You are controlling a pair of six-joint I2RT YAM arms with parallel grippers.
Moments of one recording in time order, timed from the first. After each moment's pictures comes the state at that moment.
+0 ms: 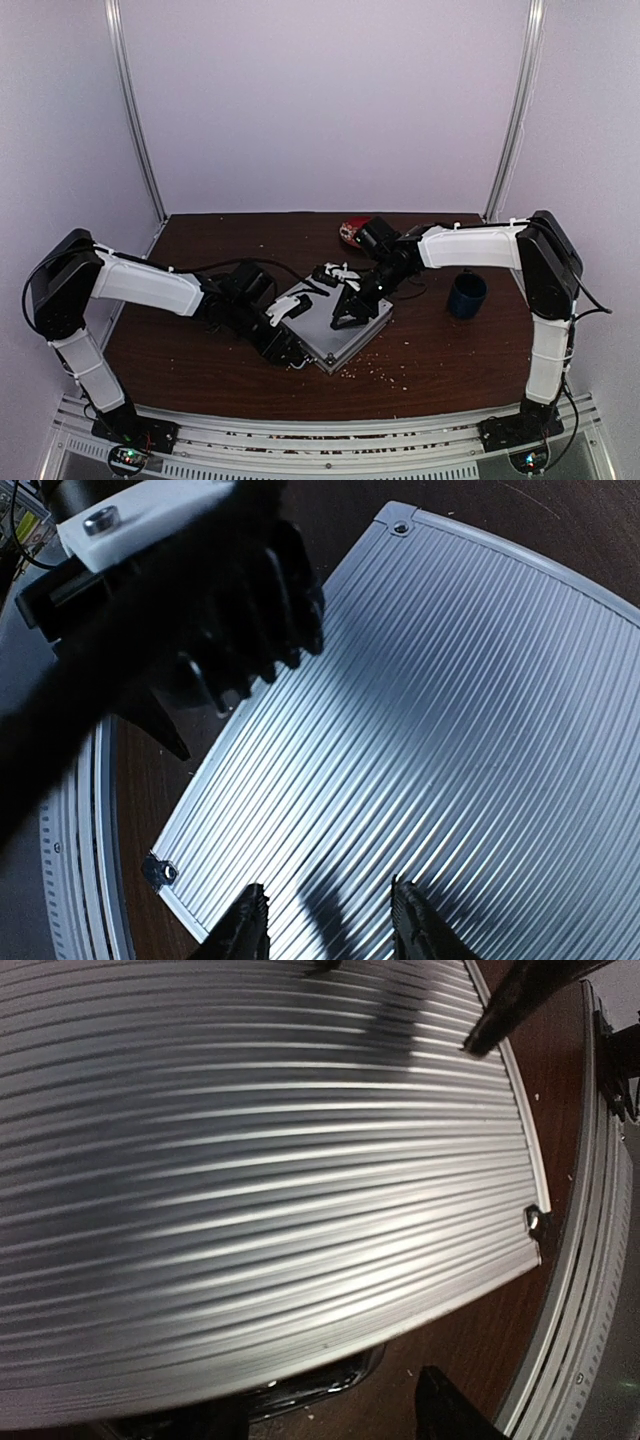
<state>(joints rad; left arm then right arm) -0.84 1.71 0.90 -0.21 0.45 -0.08 0.74 1.97 1.42 -0.57 -0.64 -0.42</state>
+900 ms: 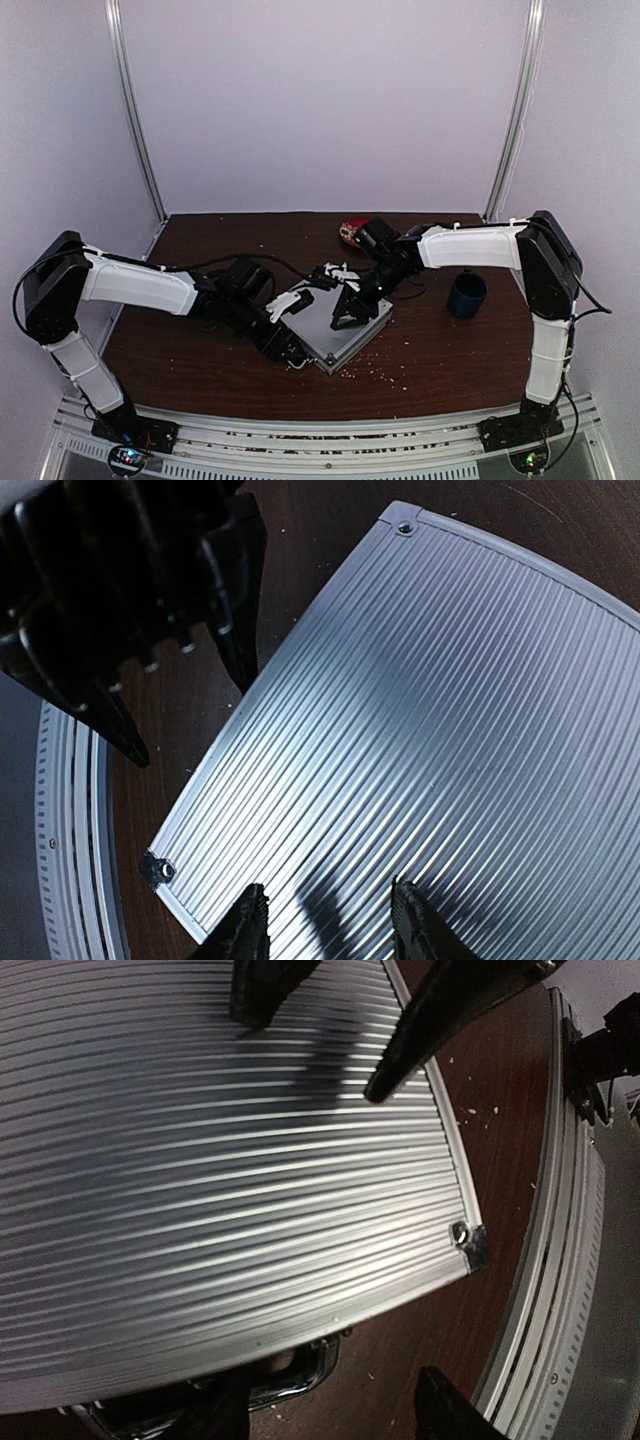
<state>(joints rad) -0.85 1.66 0.90 -0.21 0.49 -0.08 0.74 1.97 1.42 -0.58 -0.63 -0.44</state>
